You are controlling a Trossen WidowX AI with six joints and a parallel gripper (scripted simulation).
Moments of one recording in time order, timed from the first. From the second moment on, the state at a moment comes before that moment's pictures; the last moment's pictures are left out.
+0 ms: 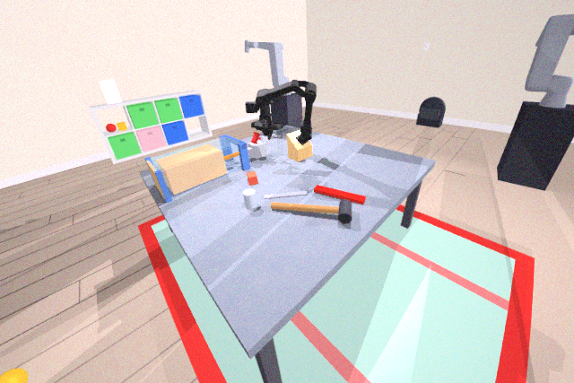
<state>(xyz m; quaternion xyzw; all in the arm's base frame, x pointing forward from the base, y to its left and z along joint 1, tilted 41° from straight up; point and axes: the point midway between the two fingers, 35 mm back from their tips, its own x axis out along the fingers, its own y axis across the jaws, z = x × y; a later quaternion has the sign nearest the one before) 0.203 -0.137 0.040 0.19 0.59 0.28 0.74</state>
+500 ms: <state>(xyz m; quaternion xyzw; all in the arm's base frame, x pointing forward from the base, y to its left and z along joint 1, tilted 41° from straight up) 0.203 -0.134 0.038 0.14 0.60 0.22 0.75</state>
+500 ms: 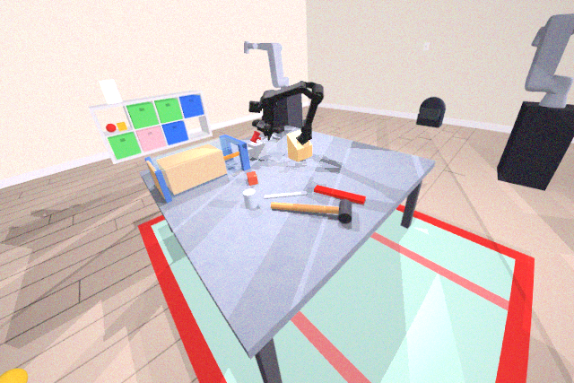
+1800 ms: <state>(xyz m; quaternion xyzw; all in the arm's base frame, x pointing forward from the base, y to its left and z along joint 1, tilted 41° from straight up) 0.203 -0.132 0.037 -0.06 0.62 -0.03 0.78</state>
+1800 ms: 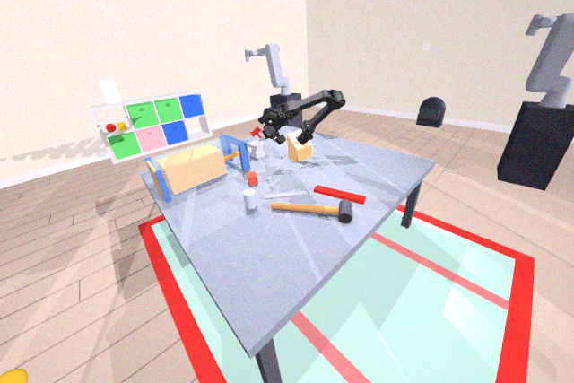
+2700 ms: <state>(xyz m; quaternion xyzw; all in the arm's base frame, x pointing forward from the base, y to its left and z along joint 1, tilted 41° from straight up) 0.203 -0.132 0.038 -0.20 0.60 -0.20 0.75</state>
